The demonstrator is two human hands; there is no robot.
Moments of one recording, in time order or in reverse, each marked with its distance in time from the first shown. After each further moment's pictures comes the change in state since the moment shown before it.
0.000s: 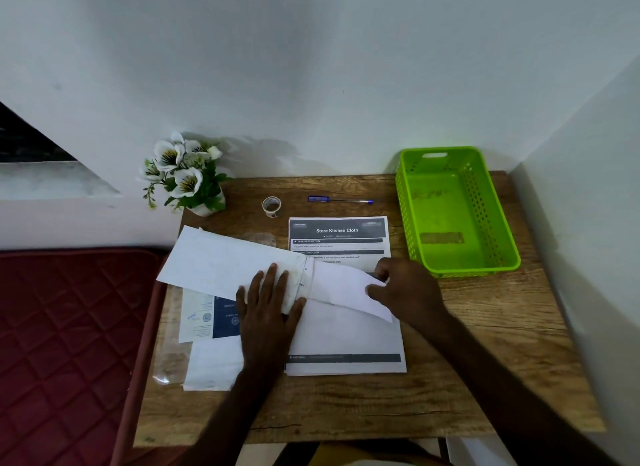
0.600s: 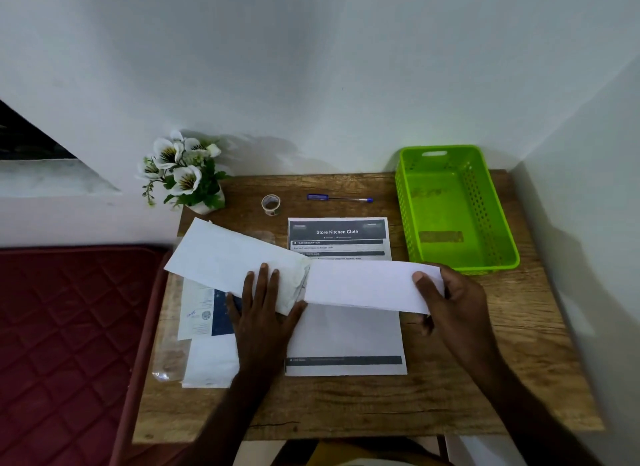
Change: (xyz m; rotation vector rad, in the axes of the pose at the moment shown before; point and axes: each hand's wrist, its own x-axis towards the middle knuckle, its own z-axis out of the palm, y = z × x) left_hand -0.008 -0.003 -0.001 0.008 -0.078 -0.088; right_hand -0.062 0.016 -0.036 0.808 0.268 0.092
